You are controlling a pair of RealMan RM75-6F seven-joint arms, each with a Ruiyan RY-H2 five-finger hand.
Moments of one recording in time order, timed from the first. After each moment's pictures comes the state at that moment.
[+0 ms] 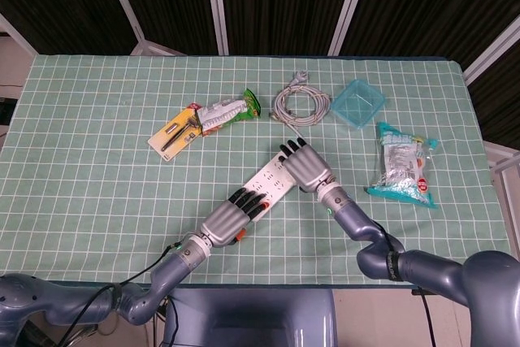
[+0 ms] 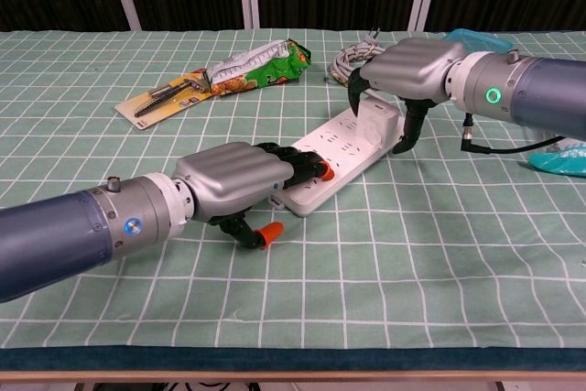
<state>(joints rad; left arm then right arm) -0.84 -1.79 -0.07 -1.45 1.11 0.84 0.61 0.94 -1.59 0.18 -1.22 -1.16 0.77 -0.53</state>
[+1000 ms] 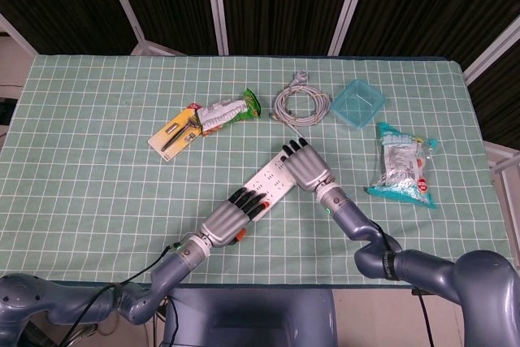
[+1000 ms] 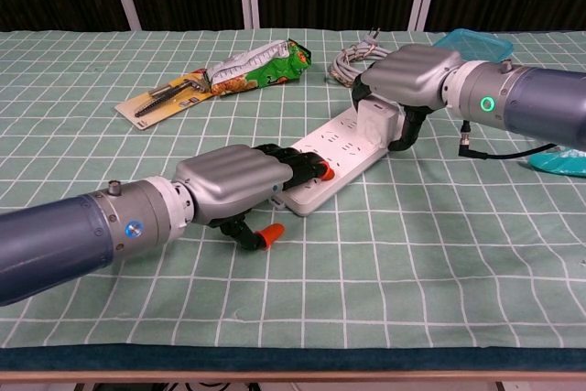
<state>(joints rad) -0.84 -1.80 -0.05 -1.42 1.12 0.84 0.57 0.95 -1.62 0.16 -1.19 -1.16 0.78 -0.52</state>
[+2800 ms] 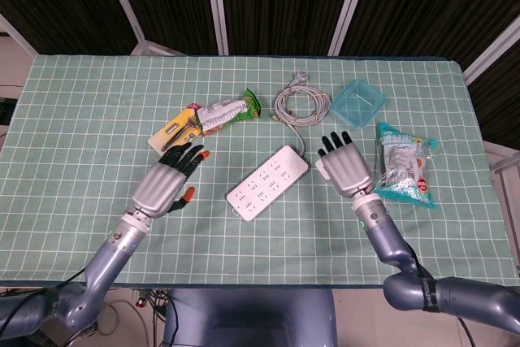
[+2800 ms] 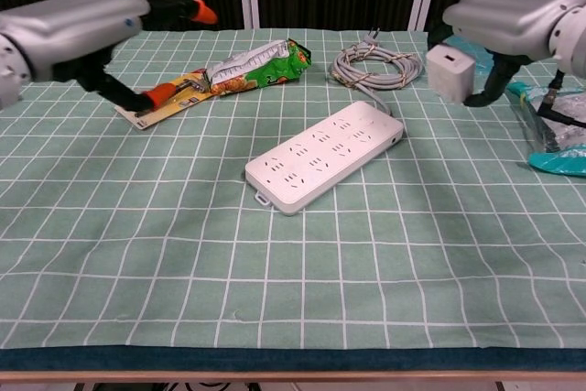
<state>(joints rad) -0.66 -1.38 -0.11 -1.73 1.28 1.17 0.40 0.81 -1.37 0.13 -1.62 -0.95 1.12 -0.87</state>
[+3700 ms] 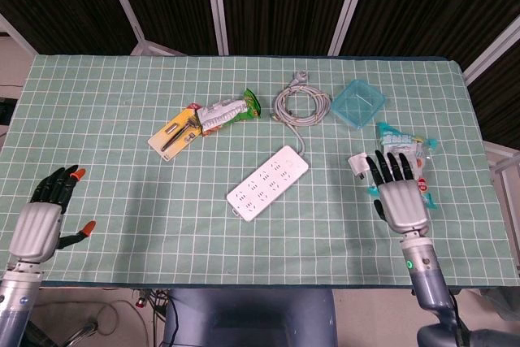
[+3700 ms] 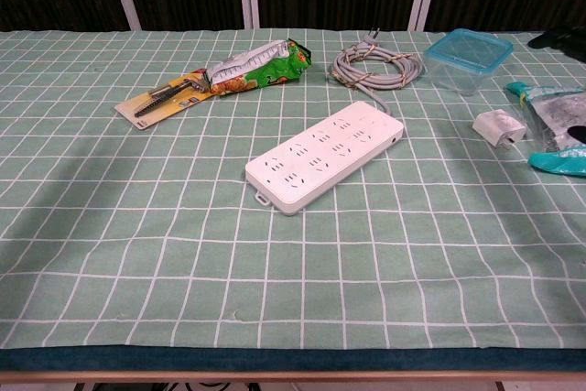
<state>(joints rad) -0.25 -1.18 0.07 -1.71 1.45 1.57 0.10 0.50 -1.35 -0.04 -1.64 -1.20 1.48 -0.51</state>
